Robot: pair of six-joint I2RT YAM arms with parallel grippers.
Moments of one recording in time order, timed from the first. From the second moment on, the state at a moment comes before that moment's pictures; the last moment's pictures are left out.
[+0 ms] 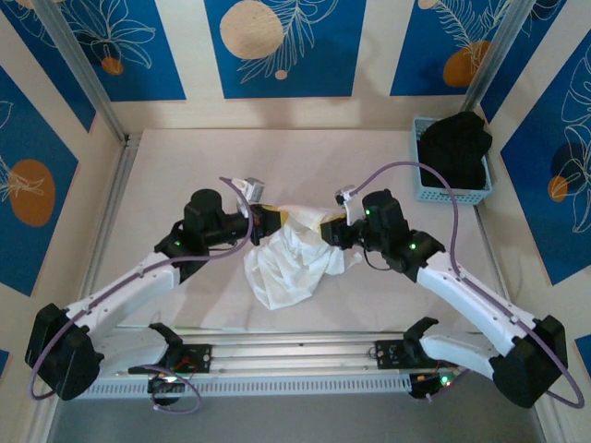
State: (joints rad) left arm -0.62 1.13 0.78 0.14 0.52 -0.46; right arm 0.62 1.01 0.80 -0.36 -0.19 0.24
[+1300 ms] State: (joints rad) left arm -0.62 1.15 0.80 0.02 0.39 -0.43; right arm 0.79 0.94 0.78 -0.26 0.23 0.07
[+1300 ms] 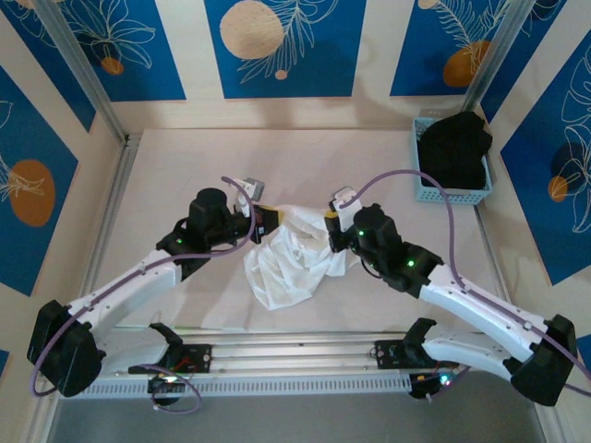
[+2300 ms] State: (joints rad) left arm -0.62 1.15 0.81 0.00 0.38 -0.42; right arm 0.80 1.21 0.80 -0.20 0.13 0.01
